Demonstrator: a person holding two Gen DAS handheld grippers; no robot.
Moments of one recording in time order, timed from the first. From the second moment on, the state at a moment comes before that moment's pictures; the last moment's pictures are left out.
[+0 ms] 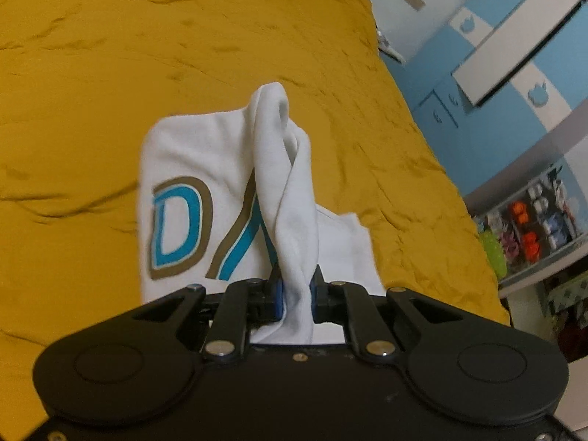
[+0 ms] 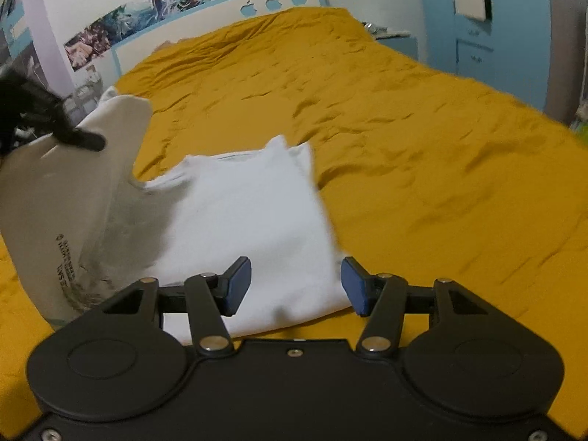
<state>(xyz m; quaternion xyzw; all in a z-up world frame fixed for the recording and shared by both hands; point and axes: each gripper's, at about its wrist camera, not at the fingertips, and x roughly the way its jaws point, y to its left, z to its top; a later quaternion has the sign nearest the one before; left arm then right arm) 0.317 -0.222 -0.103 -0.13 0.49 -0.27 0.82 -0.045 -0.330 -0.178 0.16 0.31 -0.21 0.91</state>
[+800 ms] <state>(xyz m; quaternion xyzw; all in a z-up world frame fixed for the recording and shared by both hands) 0.263 -0.291 -0.099 -0.12 0.44 -0.32 0.83 -0.088 -0.386 -0.180 0.17 0.31 -0.26 0.90</state>
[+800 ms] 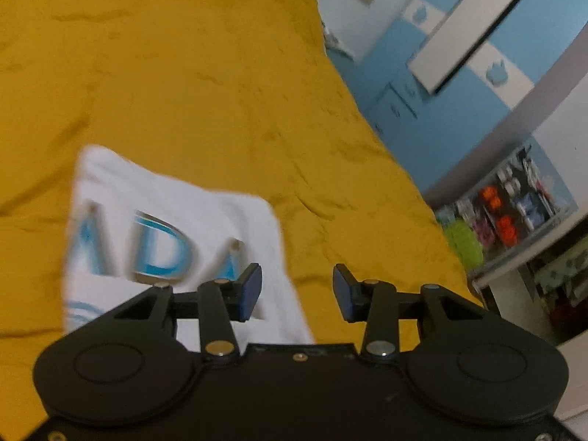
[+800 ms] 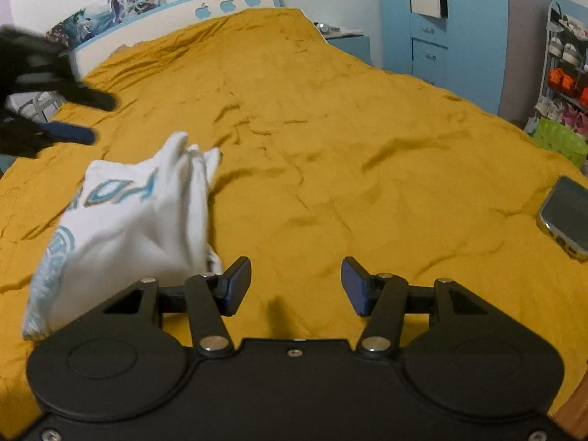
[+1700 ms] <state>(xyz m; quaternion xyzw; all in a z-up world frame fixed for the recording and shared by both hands) 0.268 -0.152 -0.222 -0.22 0.42 -0.19 0.86 0.084 -0.390 -0.208 0.19 0.32 -0.09 0.92</state>
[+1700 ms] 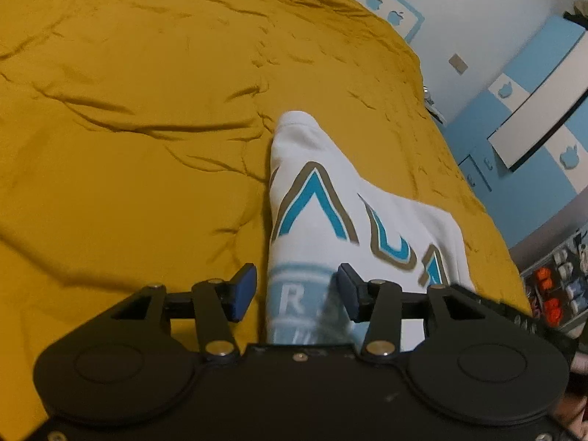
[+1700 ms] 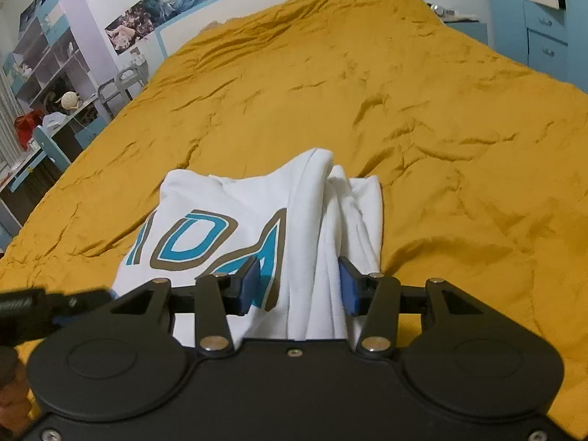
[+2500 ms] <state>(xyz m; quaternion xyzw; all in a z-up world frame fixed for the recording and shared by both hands) 0.314 -0.150 -0.204 -0.22 0.41 -0.19 0.86 0.093 -0.435 -0.185 0.22 0.28 -0.10 0.93</state>
